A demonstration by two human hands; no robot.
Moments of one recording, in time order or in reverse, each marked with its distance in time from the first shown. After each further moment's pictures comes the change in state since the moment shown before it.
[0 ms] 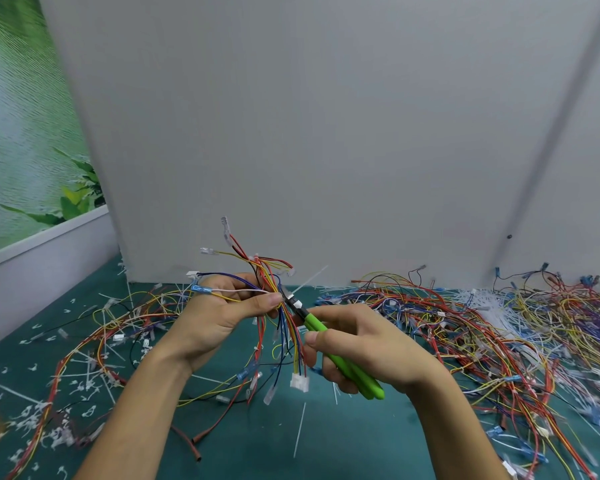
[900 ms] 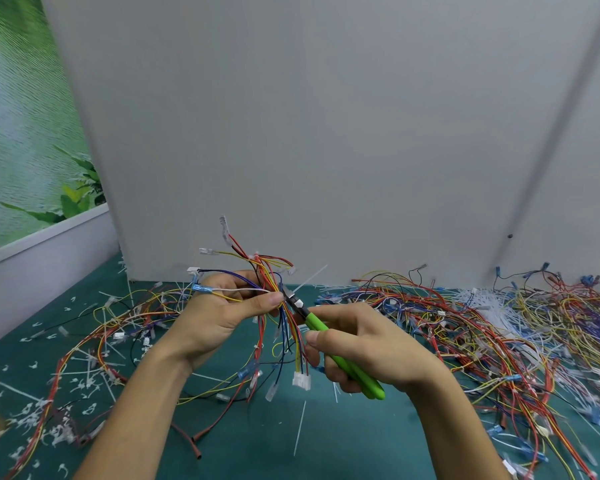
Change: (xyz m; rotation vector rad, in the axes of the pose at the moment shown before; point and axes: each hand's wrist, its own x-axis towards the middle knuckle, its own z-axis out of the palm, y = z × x) left_hand -0.004 0.005 0.003 -0.013 0.004 0.000; right_hand -0.001 -0.002 0.001 -0.009 0.003 0.015
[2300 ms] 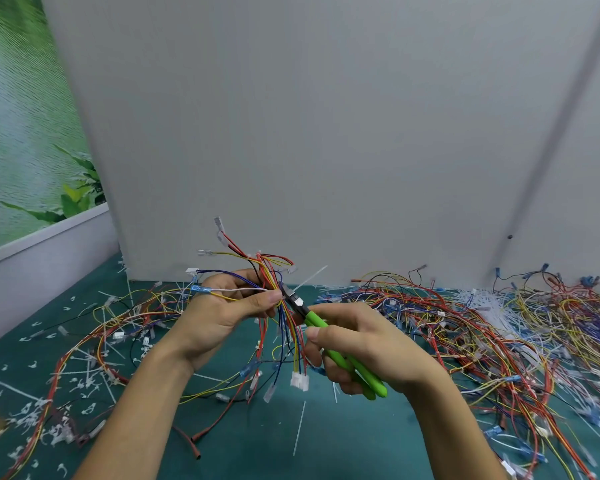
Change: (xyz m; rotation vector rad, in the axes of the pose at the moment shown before) left_hand -0.001 0.001 0.002 -0.041 -0.006 -0.018; right_hand 0.001 -0.002 0.003 0.069 -0.013 0.014
